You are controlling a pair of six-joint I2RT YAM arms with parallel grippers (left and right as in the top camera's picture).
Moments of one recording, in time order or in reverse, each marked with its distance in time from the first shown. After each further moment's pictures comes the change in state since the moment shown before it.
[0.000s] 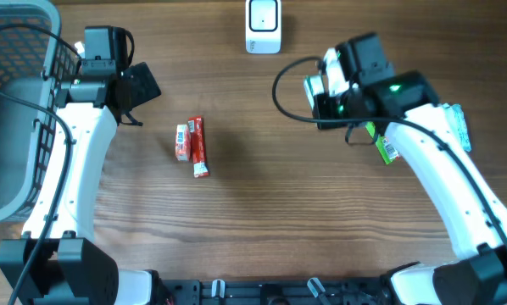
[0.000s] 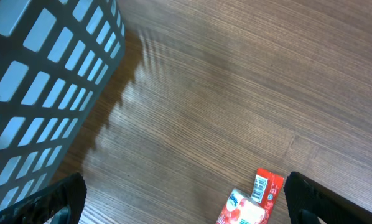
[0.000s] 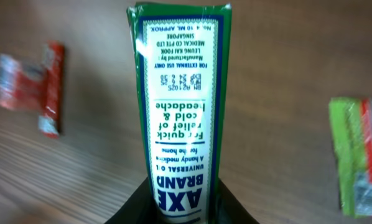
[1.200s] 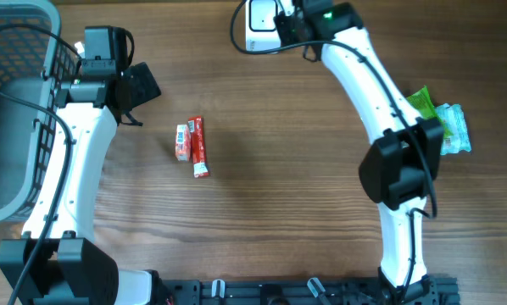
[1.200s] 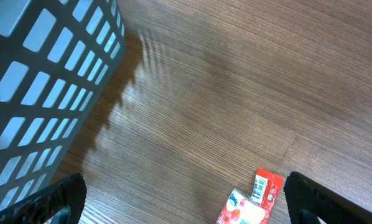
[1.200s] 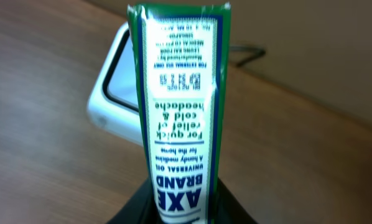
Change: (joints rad) left arm 0.000 0.000 0.000 0.000 0.000 0.000; right arm 0.037 0.695 0.684 0.302 0.304 -0.286
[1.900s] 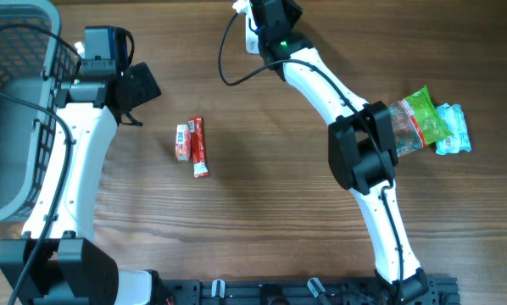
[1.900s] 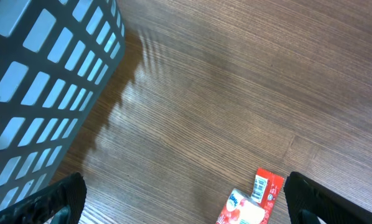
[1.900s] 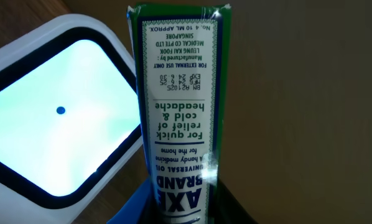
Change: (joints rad) left arm 0.000 0.000 0.000 0.000 0.000 0.000; right arm 0.079 0.249 0.001 0.537 0.402 -0.731
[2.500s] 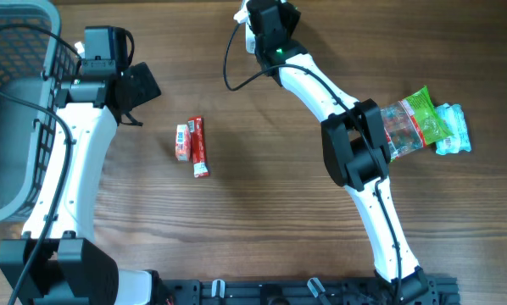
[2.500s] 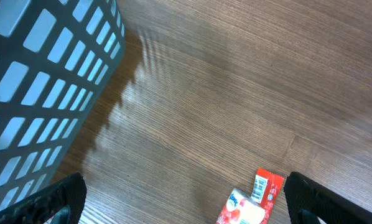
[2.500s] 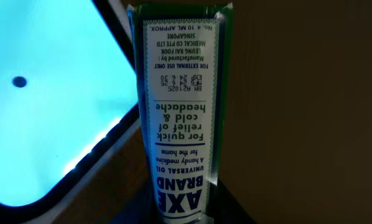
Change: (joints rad) left arm 0.000 0.000 0.000 0.000 0.000 0.000; right arm 0.002 0.069 0.000 0.113 0.139 -0.116
